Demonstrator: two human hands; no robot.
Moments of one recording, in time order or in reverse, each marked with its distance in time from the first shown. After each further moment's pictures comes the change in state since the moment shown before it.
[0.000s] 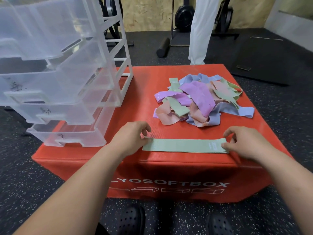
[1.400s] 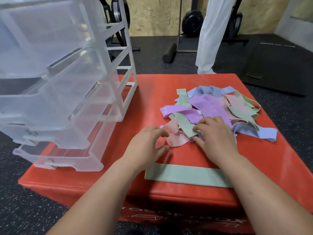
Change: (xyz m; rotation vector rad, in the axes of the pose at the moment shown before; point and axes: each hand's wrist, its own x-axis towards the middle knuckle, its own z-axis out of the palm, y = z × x) left_hand 0.058 0.010 0.016 -0.018 0.171 0.133; right_hand 0.095 -0.106 0.036 -0.119 0.425 -0.385
